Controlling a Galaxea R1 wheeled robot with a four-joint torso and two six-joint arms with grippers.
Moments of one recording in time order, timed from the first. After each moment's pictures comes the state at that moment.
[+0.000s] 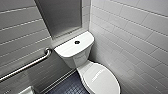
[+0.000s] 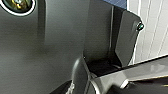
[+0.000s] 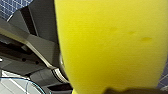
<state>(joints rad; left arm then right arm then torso) 1.22 2.74 -2.41 2.01 -0.42 -2.15 -1.55 2.67 -2.18 -0.11 0.25 0.30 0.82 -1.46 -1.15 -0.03</state>
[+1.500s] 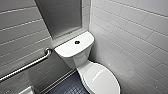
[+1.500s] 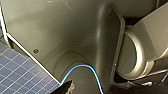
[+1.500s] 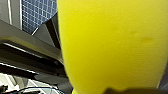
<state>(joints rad) 1.43 2.94 -2.53 0.73 0.10 -0.73 -1.49 2.55 -1.93 -0.11 0.26 0.32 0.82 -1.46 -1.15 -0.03</state>
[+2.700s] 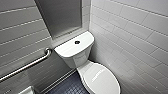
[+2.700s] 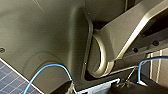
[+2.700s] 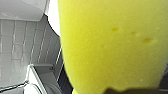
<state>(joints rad) 1.41 2.82 -2.25 0.34 0.11 -0.40 -0.99 2.17 -1.41 -0.04 0.22 0.33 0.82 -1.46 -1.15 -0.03</state>
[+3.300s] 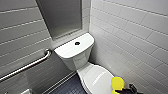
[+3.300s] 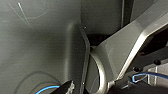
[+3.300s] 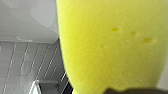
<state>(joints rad) 1.41 2.81 -2.20 0.34 0.11 -0.39 -0.69 2.18 -1.42 0.08 0.06 0.33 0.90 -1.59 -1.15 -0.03</state>
